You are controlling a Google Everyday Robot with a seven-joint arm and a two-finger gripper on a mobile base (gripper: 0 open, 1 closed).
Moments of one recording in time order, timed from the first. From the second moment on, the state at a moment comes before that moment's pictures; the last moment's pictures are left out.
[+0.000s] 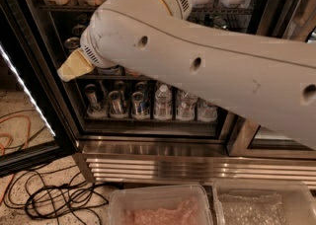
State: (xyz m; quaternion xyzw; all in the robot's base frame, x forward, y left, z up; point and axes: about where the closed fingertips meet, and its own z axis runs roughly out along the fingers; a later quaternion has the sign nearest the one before) arm 0.567 0.134 0.969 -0.39 0.79 0.08 0.47
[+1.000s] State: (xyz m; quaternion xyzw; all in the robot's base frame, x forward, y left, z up) arm 0.588 0.189 0.999 -0.36 0.76 0.09 0.54
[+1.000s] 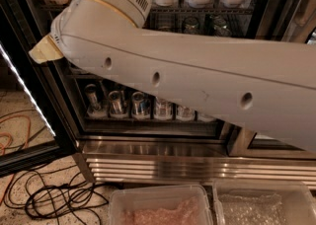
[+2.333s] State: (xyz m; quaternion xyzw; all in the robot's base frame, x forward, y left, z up) arm 0.643 0.233 1.013 -0.24 0.76 0.07 0.61
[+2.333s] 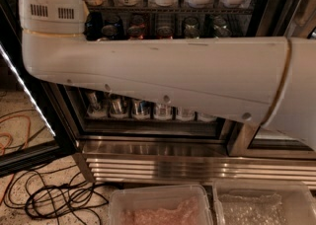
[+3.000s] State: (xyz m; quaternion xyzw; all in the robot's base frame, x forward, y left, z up) arm 0.670 0.195 1.053 -0.15 0.72 0.02 0.68
